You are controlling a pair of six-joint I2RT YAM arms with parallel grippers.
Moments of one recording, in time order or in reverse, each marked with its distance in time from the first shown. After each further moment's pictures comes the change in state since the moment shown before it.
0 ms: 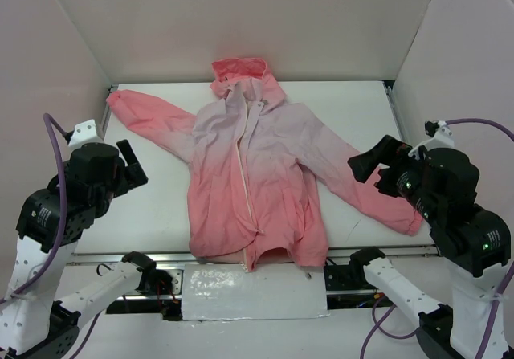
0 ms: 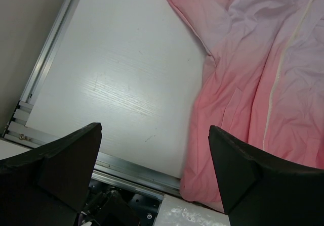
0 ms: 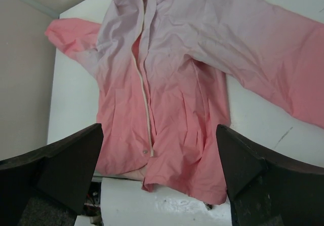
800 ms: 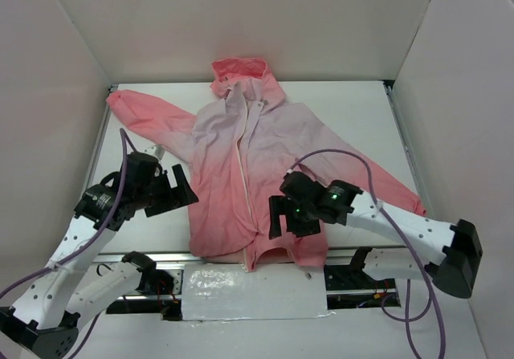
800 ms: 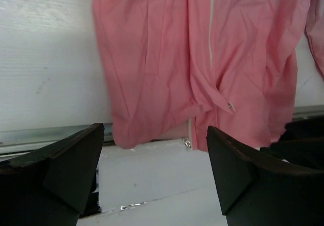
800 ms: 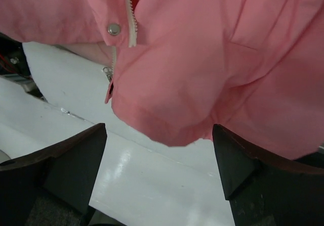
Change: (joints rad) left arm 0.000 -0.024 -0.433 0.265 0.593 -0.077; right arm 0.624 0.320 -0.643 0.293 -0.188 0.228
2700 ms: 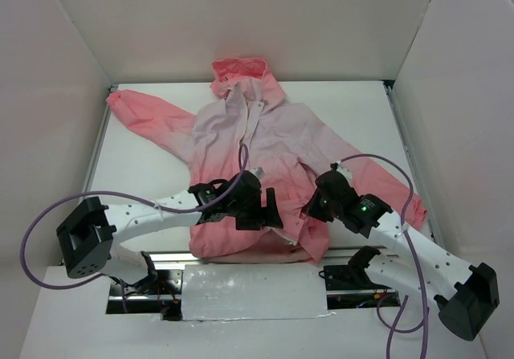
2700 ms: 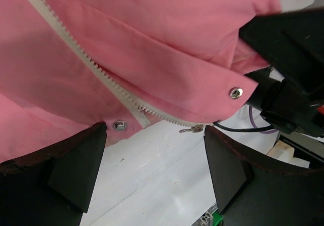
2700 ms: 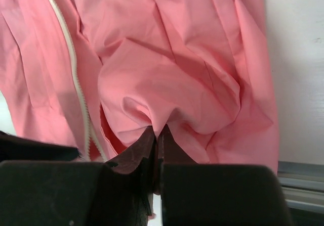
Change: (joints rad) left arm -0.582 0.585 -0.096 0.718 0.113 -0.364; right arm -0.267 -0.253 -0.303 0.262 0.215 0.134
